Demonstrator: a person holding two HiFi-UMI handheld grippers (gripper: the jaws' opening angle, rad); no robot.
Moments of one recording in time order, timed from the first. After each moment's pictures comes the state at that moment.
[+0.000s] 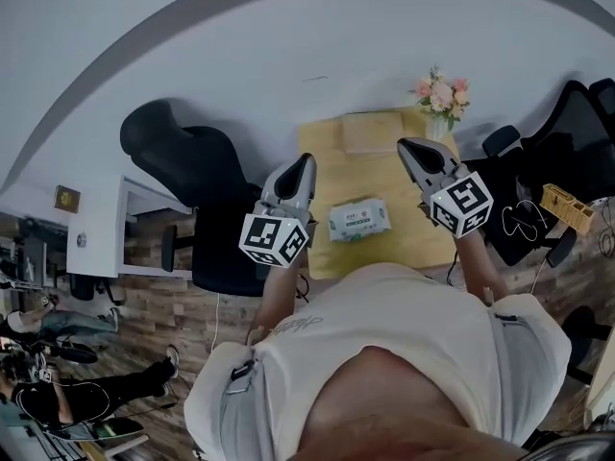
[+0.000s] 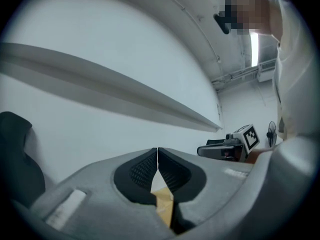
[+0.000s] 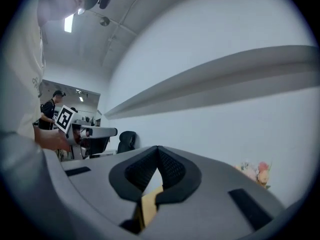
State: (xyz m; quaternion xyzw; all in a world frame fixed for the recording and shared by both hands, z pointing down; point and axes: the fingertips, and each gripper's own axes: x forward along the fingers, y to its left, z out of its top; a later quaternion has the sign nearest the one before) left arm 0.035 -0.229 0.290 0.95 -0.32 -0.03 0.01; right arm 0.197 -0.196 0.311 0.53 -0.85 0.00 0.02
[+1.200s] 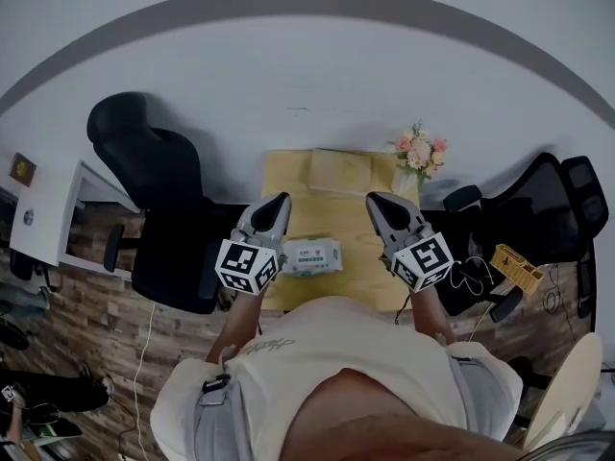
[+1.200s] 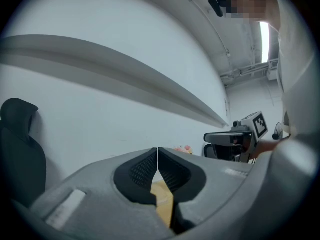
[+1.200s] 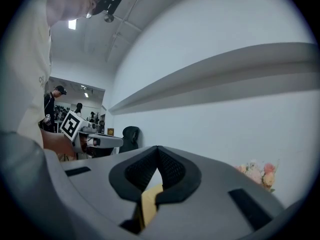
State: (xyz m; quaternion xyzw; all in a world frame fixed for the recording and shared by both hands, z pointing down) left arm 0.039 -0.255 0.343 0.94 -0.35 0.00 0.05; right arm 0.188 -0.209 0.323 0.51 -0.86 0.00 0.04
